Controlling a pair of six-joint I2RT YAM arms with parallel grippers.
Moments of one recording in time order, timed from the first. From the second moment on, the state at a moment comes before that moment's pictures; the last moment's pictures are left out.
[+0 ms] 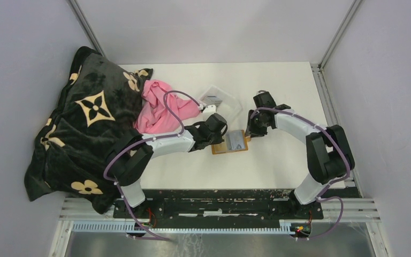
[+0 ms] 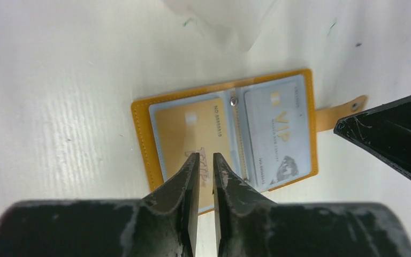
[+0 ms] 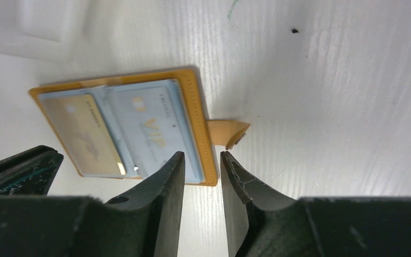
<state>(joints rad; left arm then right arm) -0.89 1.79 1.06 -0.13 -0.33 -0.82 0.35 1.69 1.04 -0.50 -0.12 0.51</state>
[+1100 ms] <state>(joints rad) -0.60 1.49 1.02 -0.17 -0.41 -0.80 0.49 2.13 2.03 -0.48 -0.13 0.14</state>
